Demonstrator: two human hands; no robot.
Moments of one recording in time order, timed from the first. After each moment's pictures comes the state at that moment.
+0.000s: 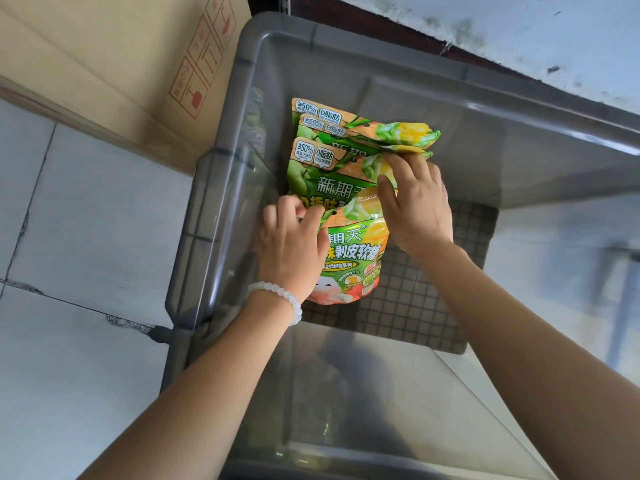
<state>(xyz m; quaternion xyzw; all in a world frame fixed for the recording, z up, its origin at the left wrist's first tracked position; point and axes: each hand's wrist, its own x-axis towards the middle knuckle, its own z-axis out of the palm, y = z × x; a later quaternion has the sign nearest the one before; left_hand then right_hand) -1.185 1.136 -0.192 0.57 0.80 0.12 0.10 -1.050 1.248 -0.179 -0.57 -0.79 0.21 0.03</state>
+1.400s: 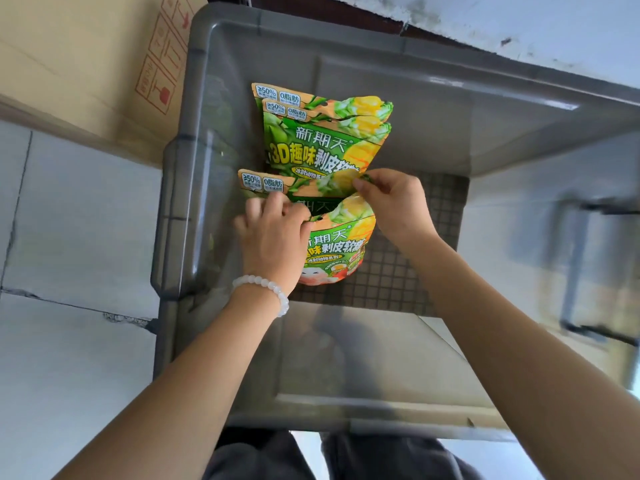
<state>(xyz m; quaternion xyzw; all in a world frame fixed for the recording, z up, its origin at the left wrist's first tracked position) -1.173 1.129 -0.167 0.58 0.80 0.09 0.11 -1.034 1.227 -0.154 -0.65 -0.57 0.49 0.12</state>
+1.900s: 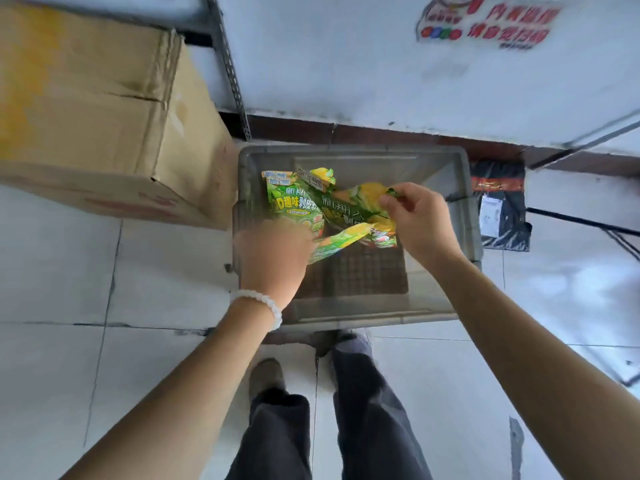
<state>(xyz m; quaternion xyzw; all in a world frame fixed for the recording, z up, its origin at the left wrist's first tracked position) -1.183 1.083 0.076 0.68 0.71 0.17 0.11 -0.996 1.158 0.115 -0.69 -0.58 0.38 0.22</state>
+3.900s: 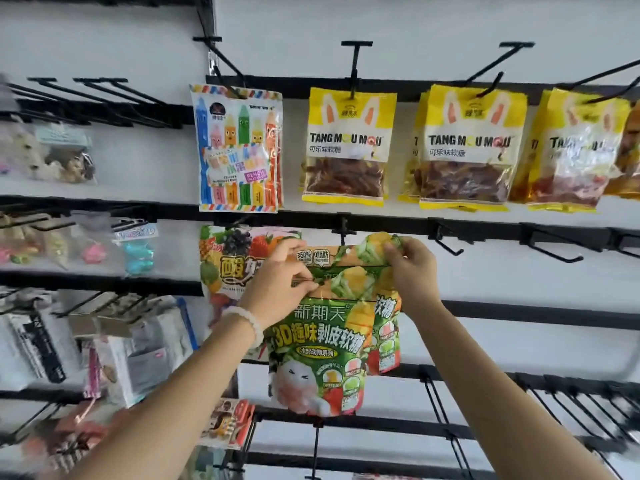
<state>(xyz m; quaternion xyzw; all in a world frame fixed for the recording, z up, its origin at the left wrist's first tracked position) -1.181 1.290 0.790 0.75 0.54 0.39 -0.01 -0.977 1.324 0.807 -0.49 -0.56 0.25 0.62</state>
